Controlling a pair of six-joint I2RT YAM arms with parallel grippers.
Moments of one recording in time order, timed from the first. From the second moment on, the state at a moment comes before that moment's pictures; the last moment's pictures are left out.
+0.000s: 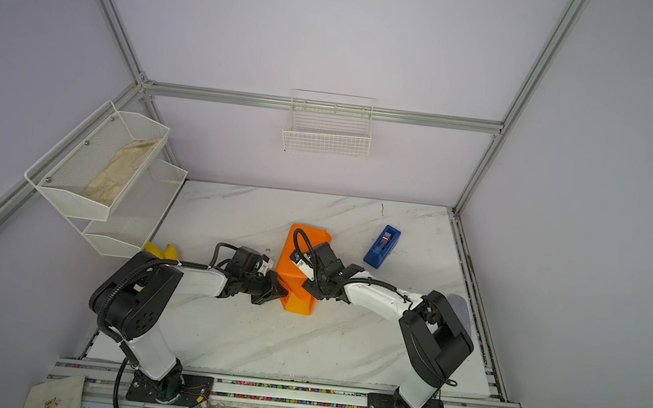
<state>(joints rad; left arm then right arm) -0.42 1.73 0.71 0.10 0.58 -0.94 0.78 1.67 1.06 -0.31 0.11 -0.36</state>
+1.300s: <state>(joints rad) -0.42 1.73 0.71 0.10 0.58 -0.94 0.86 1.62 1.04 -0.28 0.25 -0.21</state>
